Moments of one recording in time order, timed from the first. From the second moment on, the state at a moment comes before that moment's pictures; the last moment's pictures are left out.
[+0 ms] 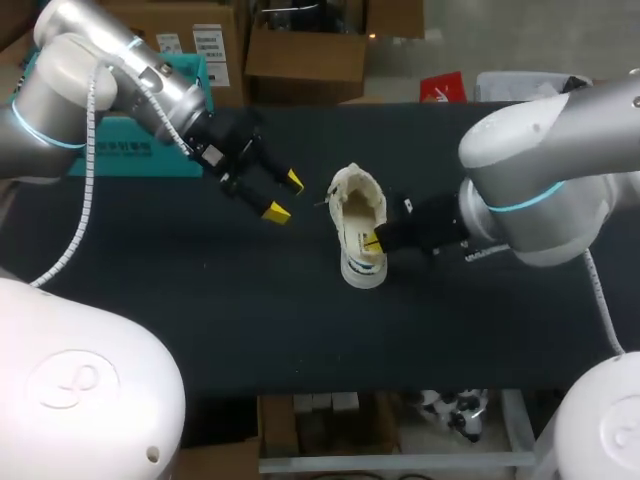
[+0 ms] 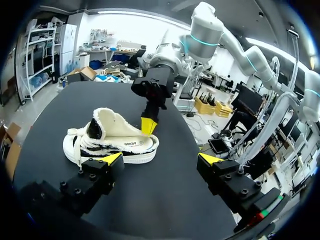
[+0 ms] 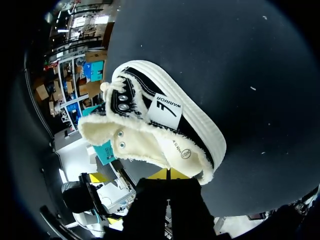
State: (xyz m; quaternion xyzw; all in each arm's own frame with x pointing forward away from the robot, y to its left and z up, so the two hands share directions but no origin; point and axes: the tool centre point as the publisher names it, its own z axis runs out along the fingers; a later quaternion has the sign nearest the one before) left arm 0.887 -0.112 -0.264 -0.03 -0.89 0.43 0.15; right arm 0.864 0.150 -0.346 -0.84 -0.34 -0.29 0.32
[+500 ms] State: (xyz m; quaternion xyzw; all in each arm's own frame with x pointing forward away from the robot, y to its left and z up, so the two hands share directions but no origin) left arm 0.854 -0.117 -0.266 0.01 -0.91 0.40 0.13; right arm 0.859 0.121 -0.333 -0.81 -0.35 -0.29 0.37
